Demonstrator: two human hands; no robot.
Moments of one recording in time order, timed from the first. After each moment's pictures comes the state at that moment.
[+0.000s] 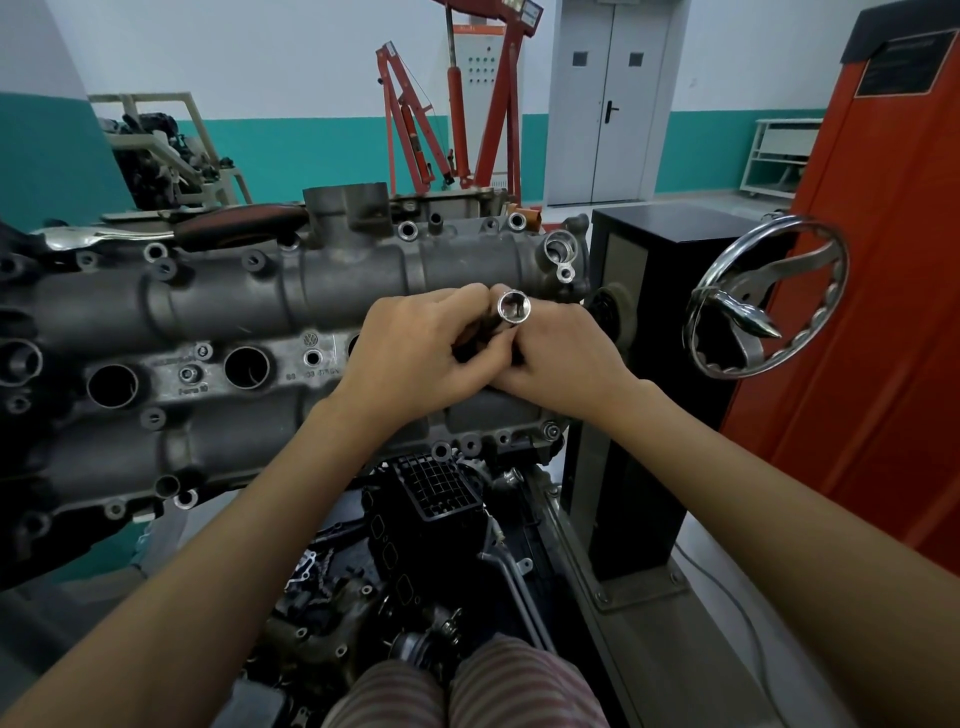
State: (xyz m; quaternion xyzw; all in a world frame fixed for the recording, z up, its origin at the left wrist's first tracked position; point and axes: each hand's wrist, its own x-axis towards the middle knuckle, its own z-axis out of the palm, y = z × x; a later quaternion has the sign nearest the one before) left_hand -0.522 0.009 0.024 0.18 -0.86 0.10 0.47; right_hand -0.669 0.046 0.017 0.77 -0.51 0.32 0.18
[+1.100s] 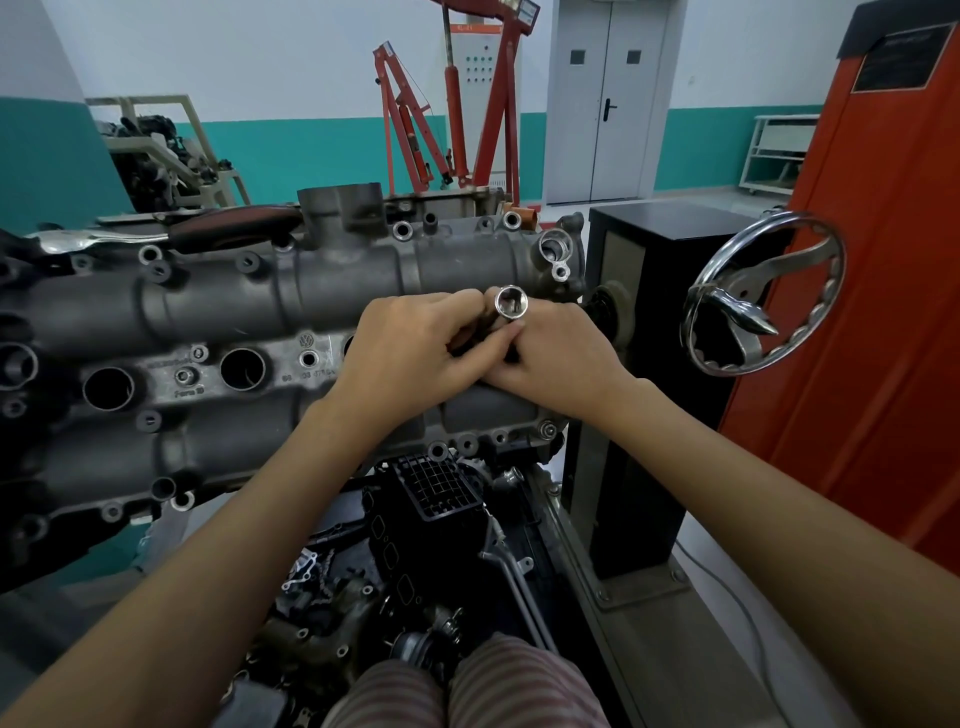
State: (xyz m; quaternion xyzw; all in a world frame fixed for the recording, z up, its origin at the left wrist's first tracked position) left_hand -0.521 0.007 0.023 0.20 -0.86 0.11 0.46; right_hand -0.668 0.046 0.015 0.77 -0.52 0.32 0.18
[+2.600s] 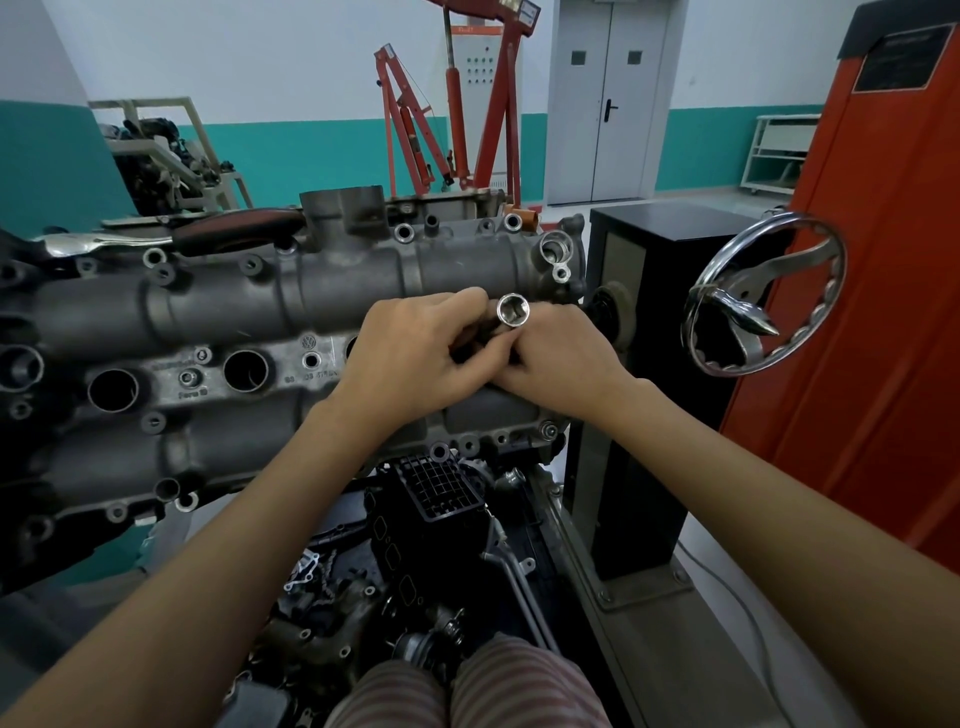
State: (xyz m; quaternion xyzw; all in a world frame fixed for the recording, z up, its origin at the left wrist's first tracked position) left_hand -0.521 0.009 0.025 0.18 -0.87 0.10 0.45; right_hand -0.669 0.044 0.015 0.77 -0.52 0.30 0.19
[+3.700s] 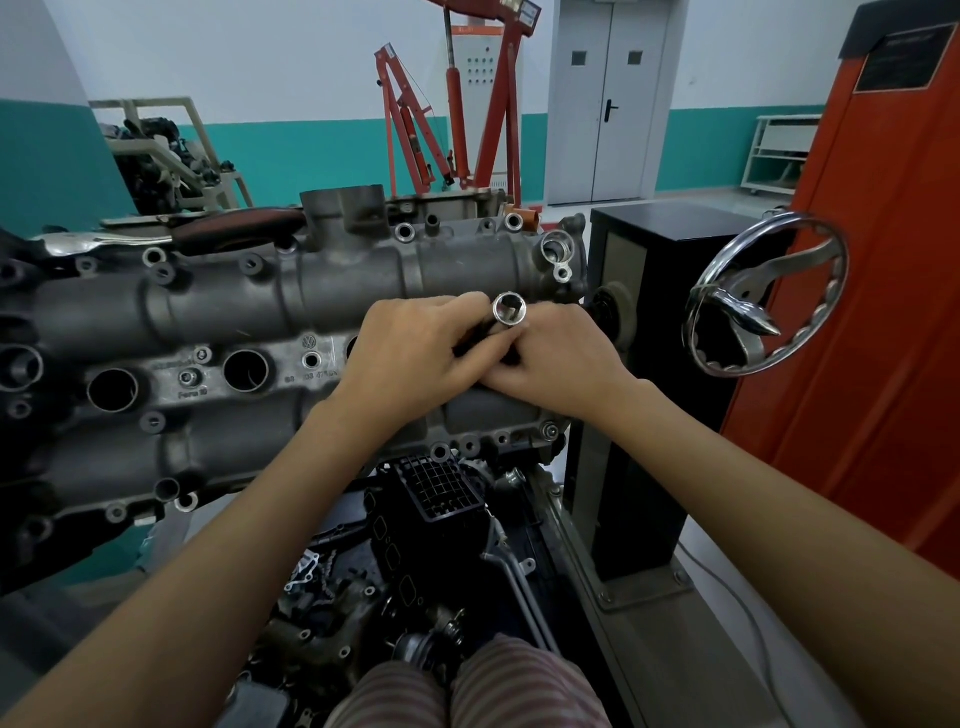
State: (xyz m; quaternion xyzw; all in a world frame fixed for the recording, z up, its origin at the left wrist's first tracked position) left_hand -0.521 0.009 0.025 0.19 -0.87 0.12 0.45; right_hand -0.669 0.046 0.013 0.77 -0.51 0.34 0.19
